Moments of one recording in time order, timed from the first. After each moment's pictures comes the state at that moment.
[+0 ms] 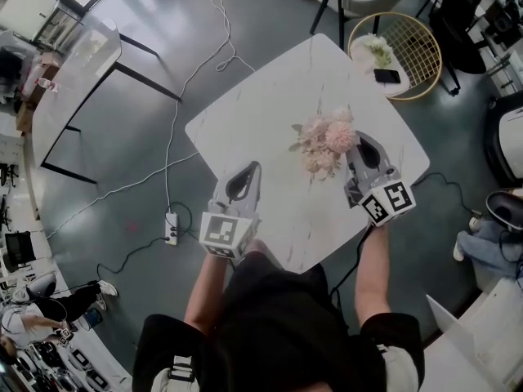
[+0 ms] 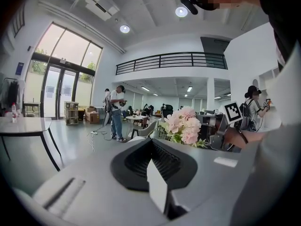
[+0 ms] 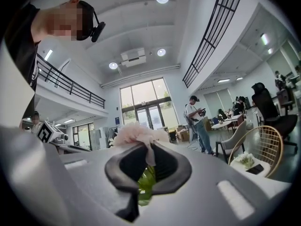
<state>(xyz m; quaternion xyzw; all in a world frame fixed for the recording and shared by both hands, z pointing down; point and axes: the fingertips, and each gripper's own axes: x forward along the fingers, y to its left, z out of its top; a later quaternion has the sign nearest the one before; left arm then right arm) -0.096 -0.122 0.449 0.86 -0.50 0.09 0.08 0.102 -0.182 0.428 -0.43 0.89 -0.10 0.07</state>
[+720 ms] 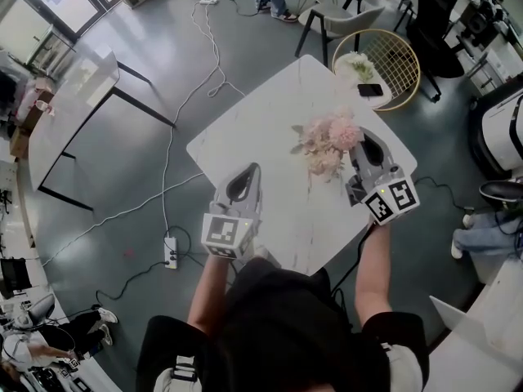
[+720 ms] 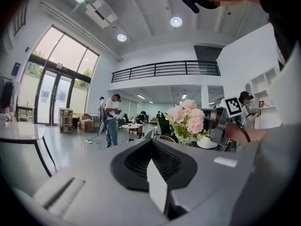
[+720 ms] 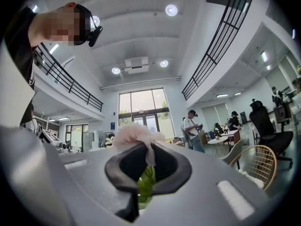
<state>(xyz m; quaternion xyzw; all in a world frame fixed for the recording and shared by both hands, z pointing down) -0.110 -0.119 0.402 0.88 -0.48 0.05 0.05 0.097 -0.164 0.343 -0.47 0.88 -0.04 0.10</state>
